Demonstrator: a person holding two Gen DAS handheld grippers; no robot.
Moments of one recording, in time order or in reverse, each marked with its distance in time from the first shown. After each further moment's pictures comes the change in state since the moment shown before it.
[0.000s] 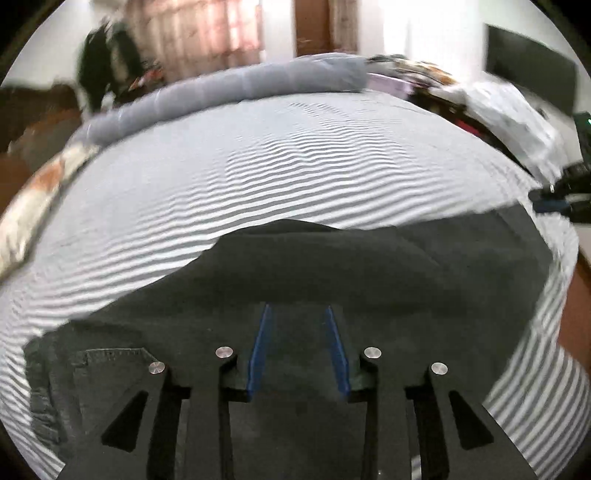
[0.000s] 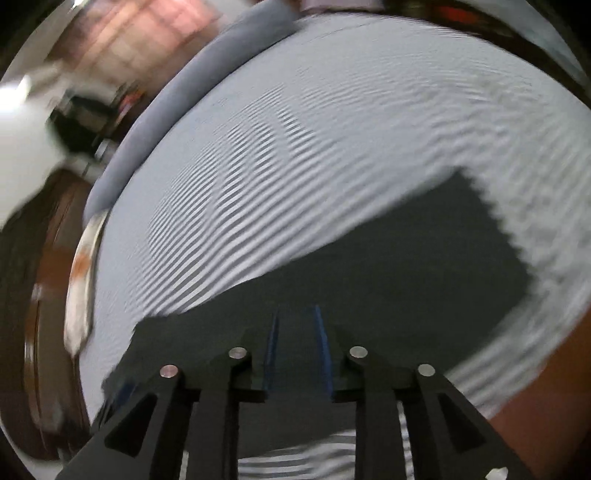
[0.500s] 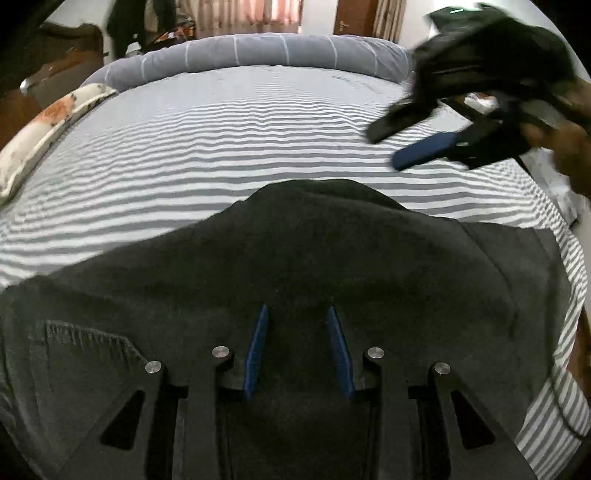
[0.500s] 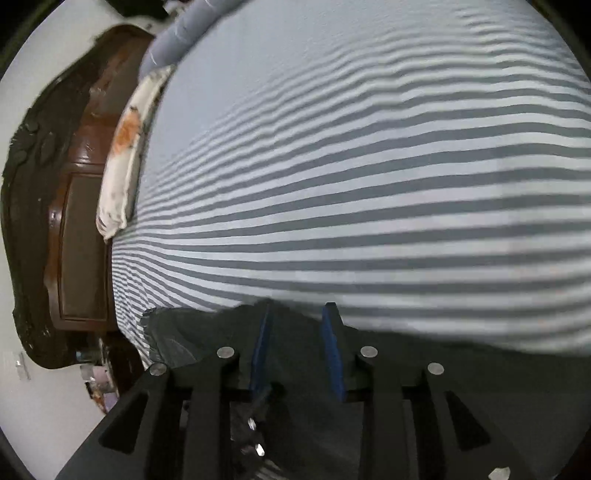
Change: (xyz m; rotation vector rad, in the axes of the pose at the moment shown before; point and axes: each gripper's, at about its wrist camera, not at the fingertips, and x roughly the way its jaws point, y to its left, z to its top) left arm 0.057 0.040 -0.018 -0.143 0.066 -0.018; right arm 0.197 0.219 0.010 -0.257 0.520 0.187
